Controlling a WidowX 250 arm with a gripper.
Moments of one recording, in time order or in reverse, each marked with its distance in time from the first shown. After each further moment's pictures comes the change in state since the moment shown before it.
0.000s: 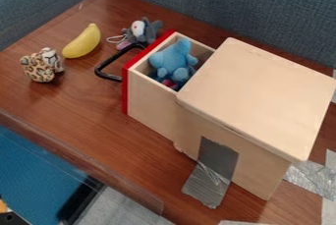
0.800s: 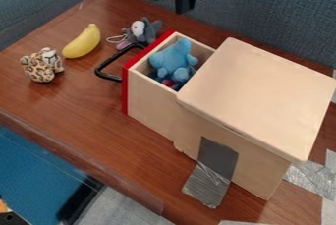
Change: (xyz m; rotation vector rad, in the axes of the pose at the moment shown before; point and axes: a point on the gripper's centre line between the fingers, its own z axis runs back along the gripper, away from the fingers) arm -0.023 -0.081 0.028 -0.160 -0.035 -0.173
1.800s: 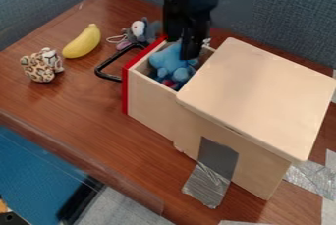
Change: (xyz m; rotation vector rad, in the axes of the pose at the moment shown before) arm -0.021 -0.034 -0.051 0.075 0.146 -0.143
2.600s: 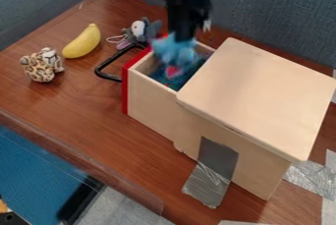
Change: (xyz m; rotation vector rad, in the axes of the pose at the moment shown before) arm 0.000 0.016 0.038 -0.073 -0.069 0.064
